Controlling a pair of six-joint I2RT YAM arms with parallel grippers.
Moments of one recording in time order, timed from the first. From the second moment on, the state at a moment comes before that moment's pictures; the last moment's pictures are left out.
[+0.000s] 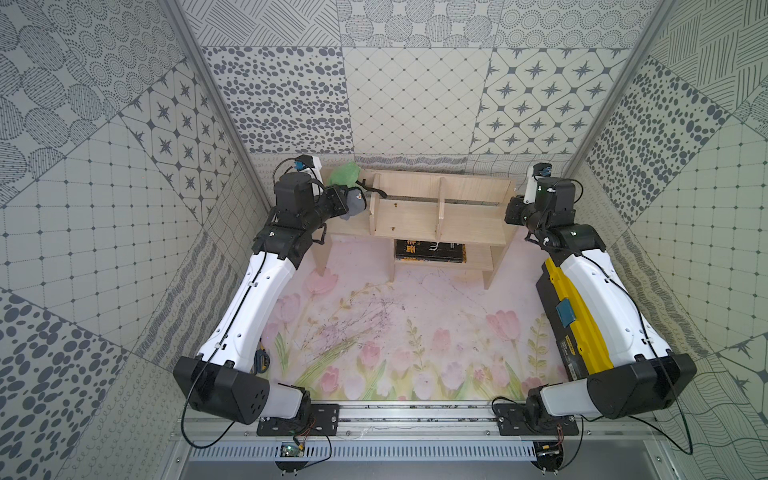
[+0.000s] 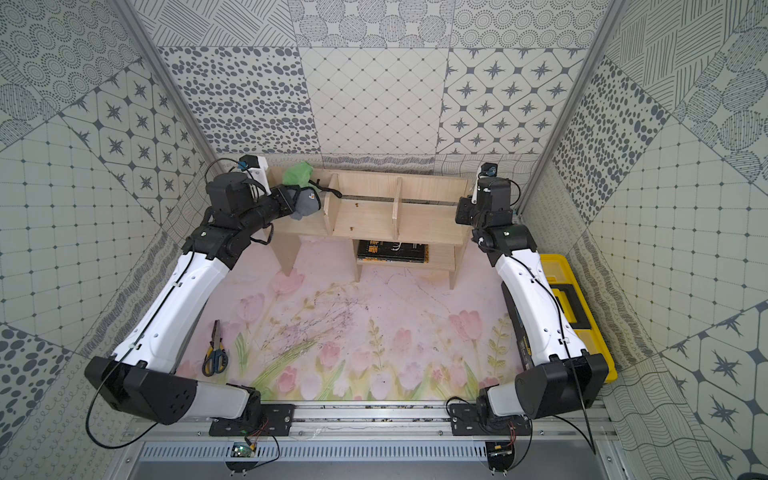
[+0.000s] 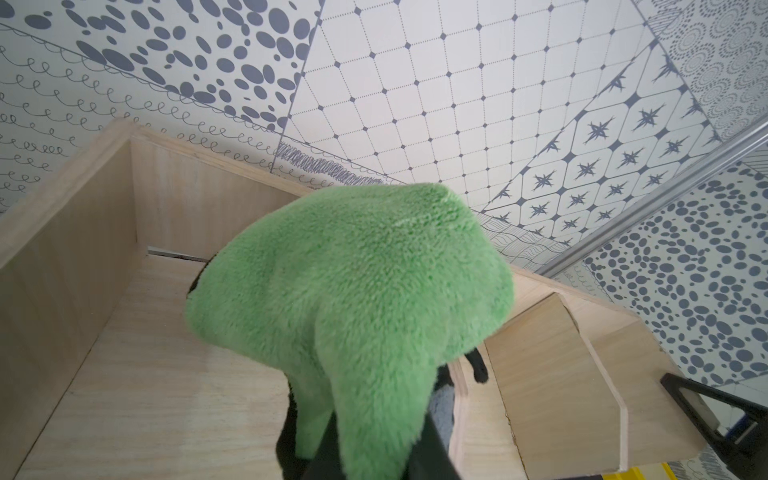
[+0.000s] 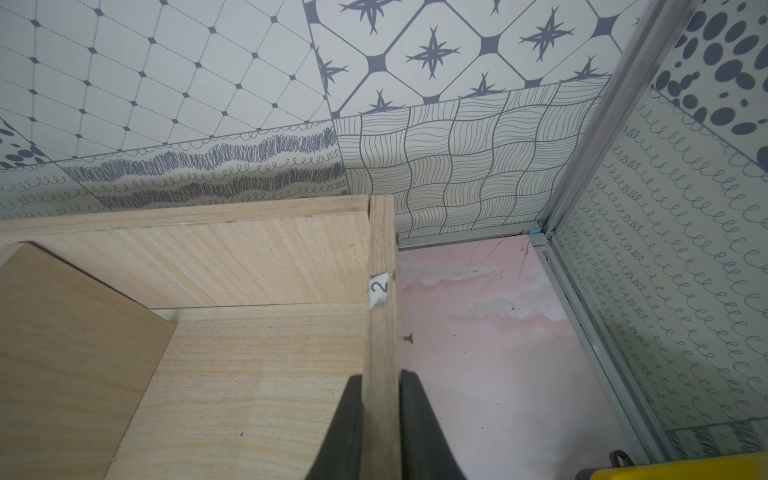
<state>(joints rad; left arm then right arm) -0.17 1.46 1.61 -0.39 0.14 -0.46 0.16 1.42 1.55 -0.54 0.17 0.19</state>
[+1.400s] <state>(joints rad) -0.46 0.94 0.90 -0.37 0.44 -0.39 0.40 0.92 1.20 -0.51 0.25 0.22</state>
